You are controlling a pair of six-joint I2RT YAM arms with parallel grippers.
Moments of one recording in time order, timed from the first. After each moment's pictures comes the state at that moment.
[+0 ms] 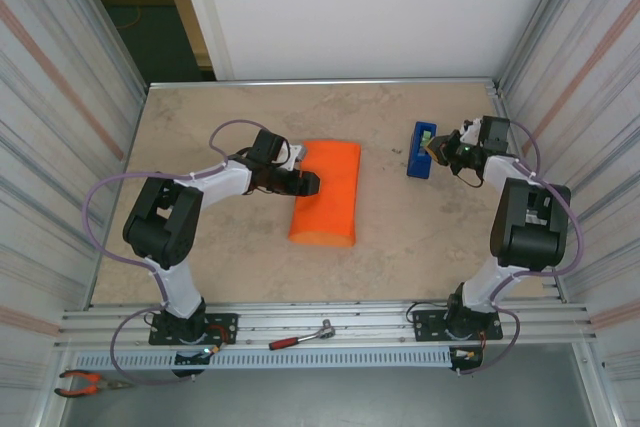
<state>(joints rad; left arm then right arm) -0.47 1.81 1.09 -0.26 0.47 -0.29 -0.19 1.69 0.99 -0.09 -0.73 0.76</state>
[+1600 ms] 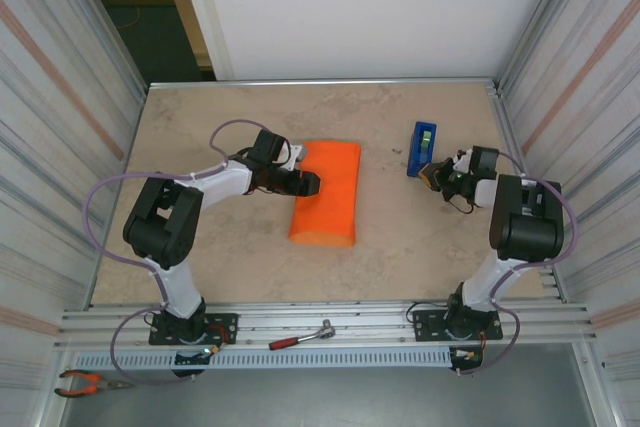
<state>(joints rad) -0.48 1.81 1.09 -0.26 0.46 -0.29 -0.18 1.76 0.74 0.20 -0.72 0.86</state>
